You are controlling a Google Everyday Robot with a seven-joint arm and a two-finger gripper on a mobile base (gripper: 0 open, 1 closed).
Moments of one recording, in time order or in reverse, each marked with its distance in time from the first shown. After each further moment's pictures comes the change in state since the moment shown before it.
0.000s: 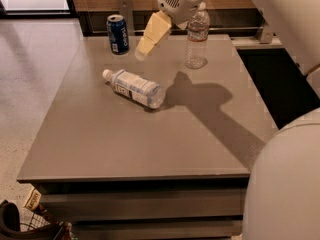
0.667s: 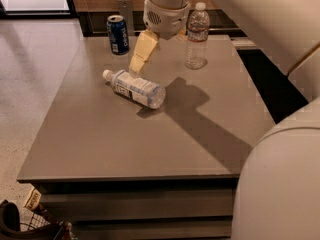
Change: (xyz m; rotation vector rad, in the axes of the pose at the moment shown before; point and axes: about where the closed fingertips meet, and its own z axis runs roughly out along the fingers) arm 0.017 0.021 0.030 0.060 0.206 0.083
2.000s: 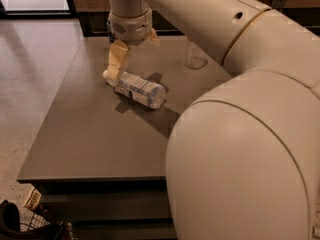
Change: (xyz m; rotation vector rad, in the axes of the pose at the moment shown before) arm -0.054 0.019 0.042 0.056 0.126 -0.081
